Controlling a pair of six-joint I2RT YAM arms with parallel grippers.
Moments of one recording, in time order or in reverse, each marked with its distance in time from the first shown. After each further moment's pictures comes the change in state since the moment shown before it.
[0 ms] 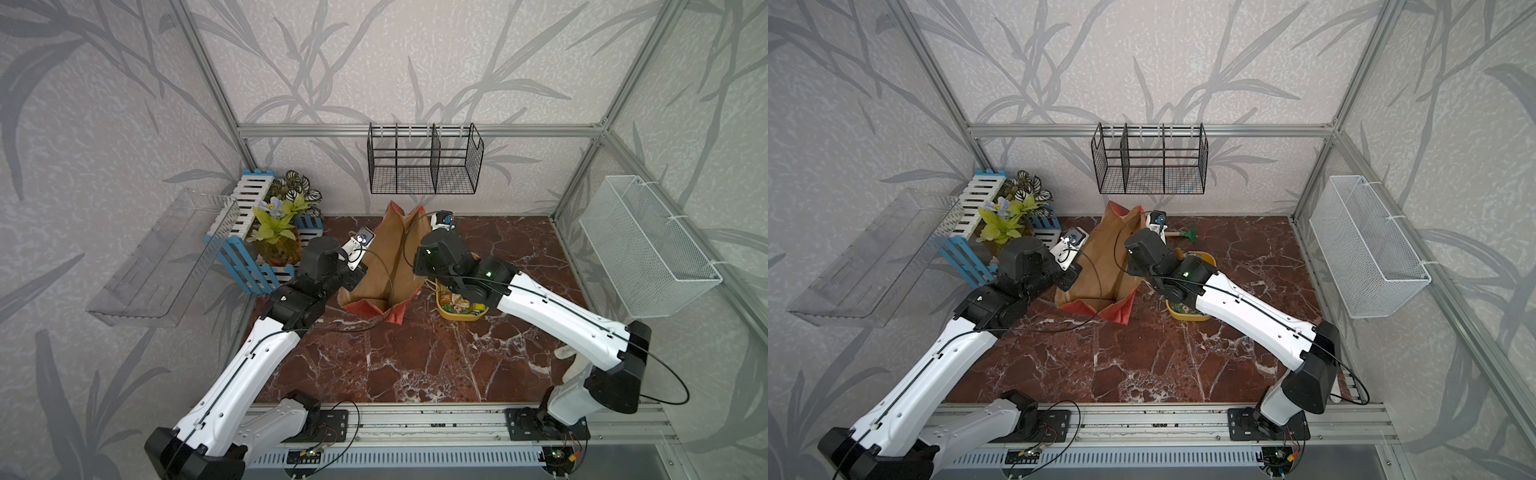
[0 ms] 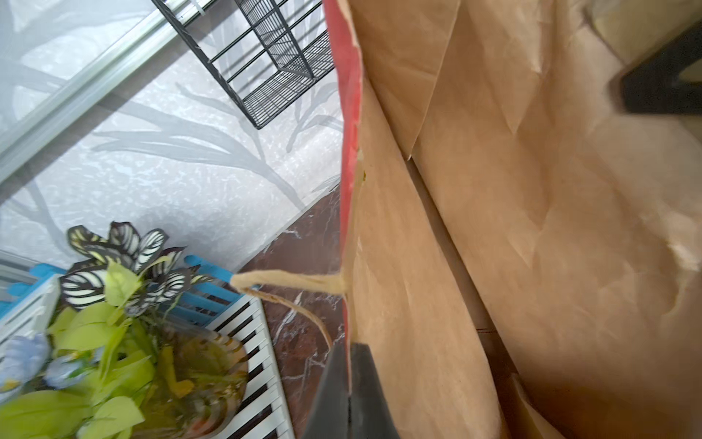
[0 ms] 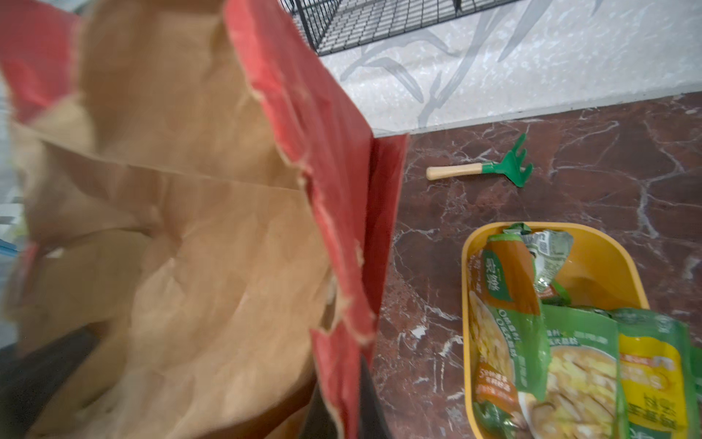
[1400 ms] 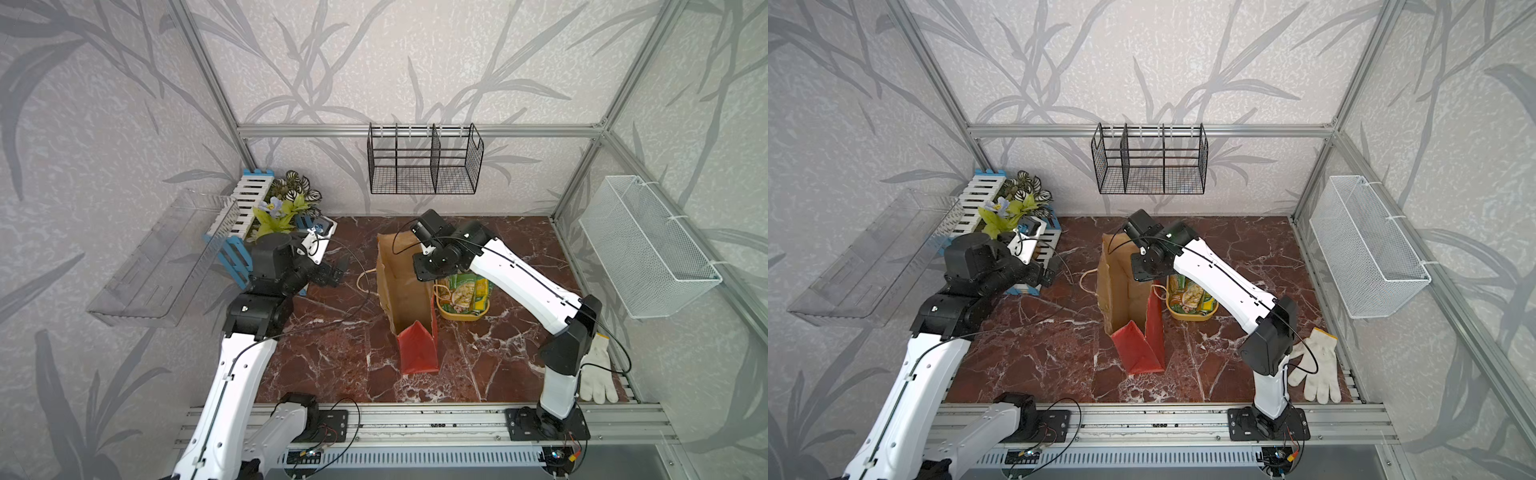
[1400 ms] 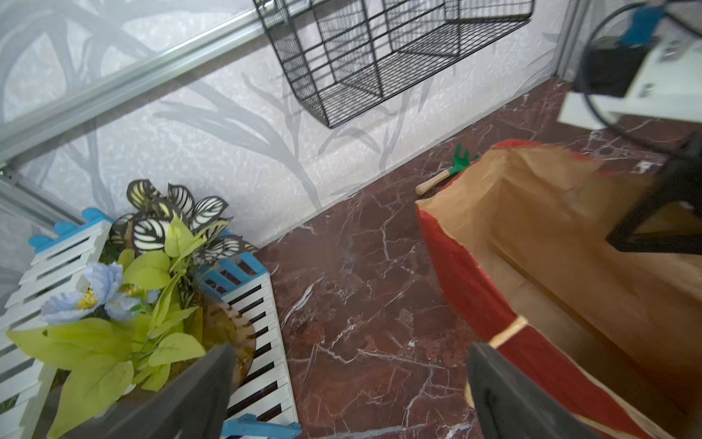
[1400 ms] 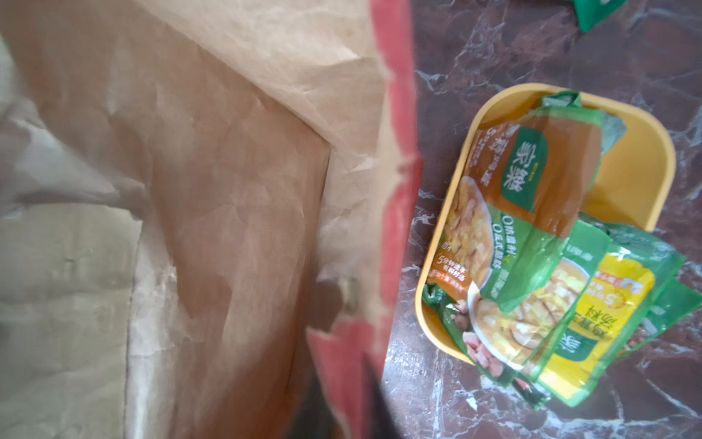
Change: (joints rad) left arm 0.335 -0.065 0.077 -0.097 0.341 -0.089; right arm -0.124 0.304 0.416 -0.580 -0.397 -0.174
